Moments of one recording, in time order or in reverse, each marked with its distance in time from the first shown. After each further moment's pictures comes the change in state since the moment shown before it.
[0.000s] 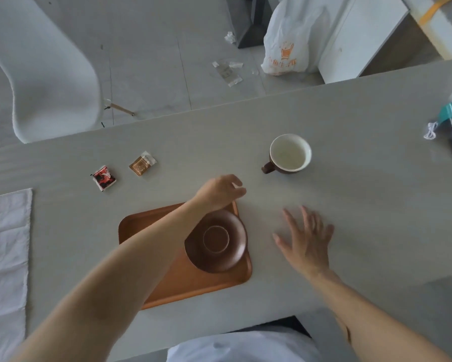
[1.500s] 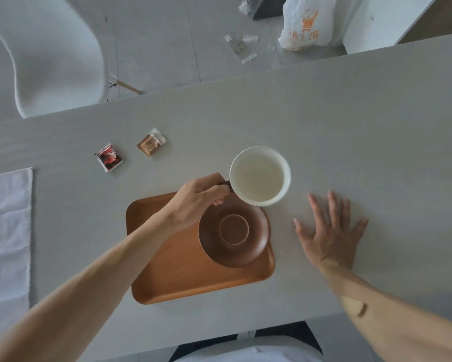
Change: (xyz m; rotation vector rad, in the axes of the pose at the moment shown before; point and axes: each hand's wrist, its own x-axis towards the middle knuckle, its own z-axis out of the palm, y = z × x) left_hand -0.069 -0.065 -0.032 -0.462 -0.037 0.165; right_hand 0.003 -0.007 0.041 0.066 0.096 0.140
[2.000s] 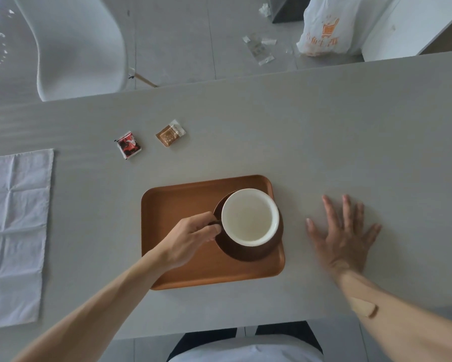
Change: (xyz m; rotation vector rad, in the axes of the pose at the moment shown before) left_hand -0.080 -0.056 0.010 -0.025 0.018 -0.098; right_hand -0.004 -0.009 -0.014 0.017 -0.006 0.005
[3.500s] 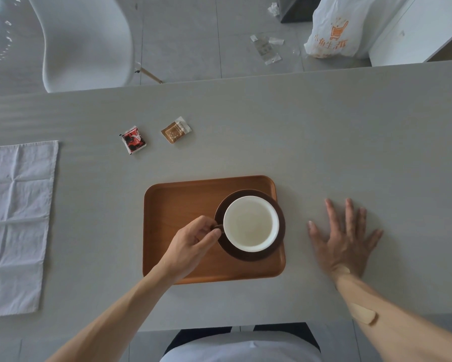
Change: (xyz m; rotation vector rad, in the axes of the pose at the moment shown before) left_hand -0.015 -0.024 0.023 0.057 0.279 0.047; right_hand -0.001 -0.003 -0.003 0.038 -0.012 0.014
